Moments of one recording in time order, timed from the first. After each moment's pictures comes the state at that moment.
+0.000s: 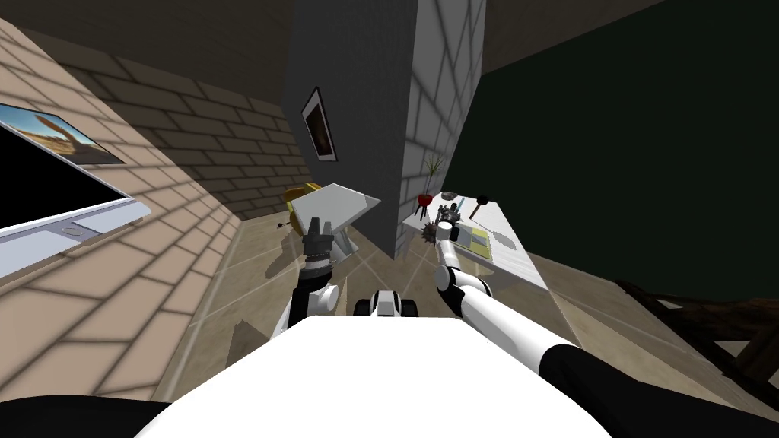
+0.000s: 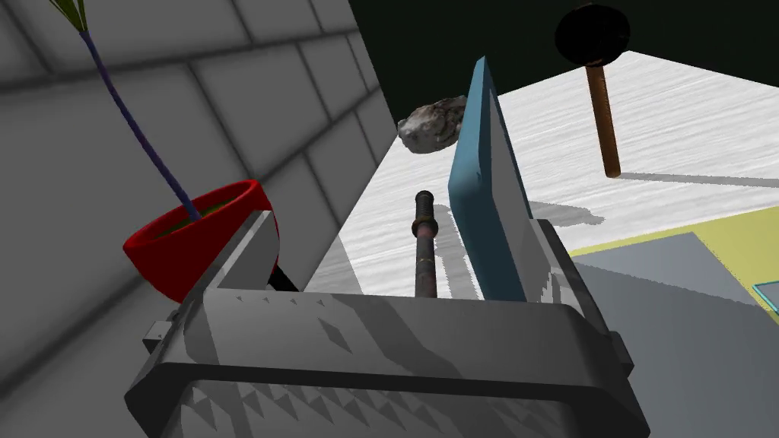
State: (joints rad) left arm 0.45 -0.02 -0.05 -2.21 0.01 -0.55 -0.10; right arm -0.74 -0.15 -0.56 -0.98 -1.20 -0.36 -0.51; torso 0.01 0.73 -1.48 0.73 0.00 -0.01
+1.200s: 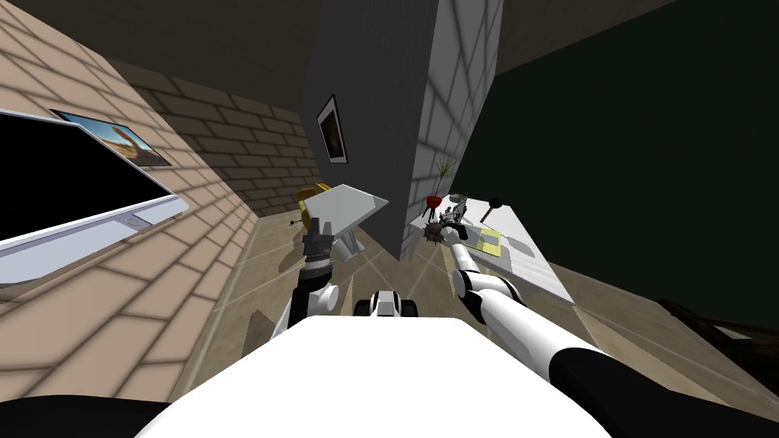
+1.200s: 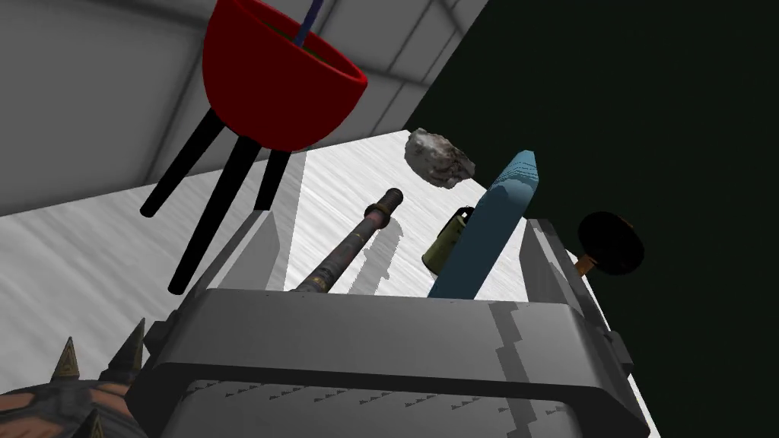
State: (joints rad) left arm 0.45 -0.02 -0.05 -2.21 0.01 -0.55 -0.10; right arm -0.67 -0.38 -0.32 -0.83 -0.85 -0.21 -0.27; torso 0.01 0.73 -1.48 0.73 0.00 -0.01
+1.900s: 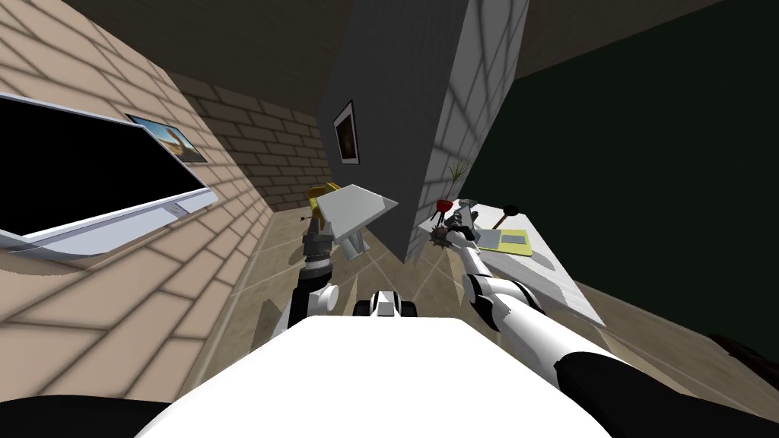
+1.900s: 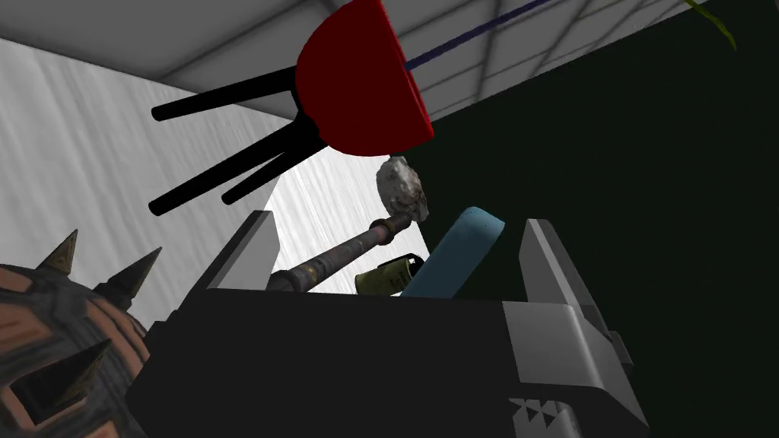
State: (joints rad) left arm 0.45 -0.02 -0.05 -2.21 0.01 -0.55 -0.10; right arm -0.62 -0.48 -0.26 -0.82 -0.65 -0.10 -0.06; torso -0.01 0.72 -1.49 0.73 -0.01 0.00
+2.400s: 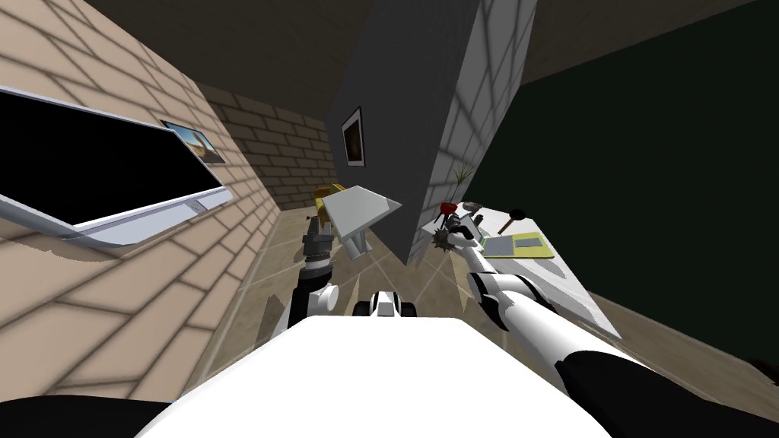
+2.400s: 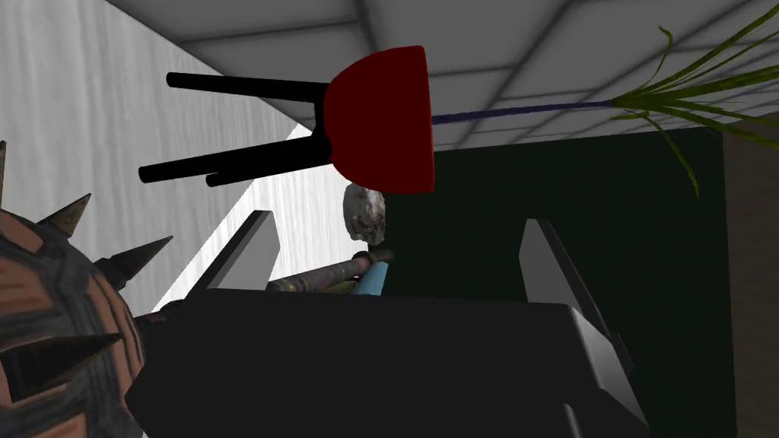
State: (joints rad) left arm 0.45 -0.02 -0.05 -2.21 0.01 -0.55 -0.10; right arm -0.64 -0.55 -0.12 -0.70 -0.51 -0.10 -0.03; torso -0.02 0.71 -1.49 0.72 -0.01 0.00
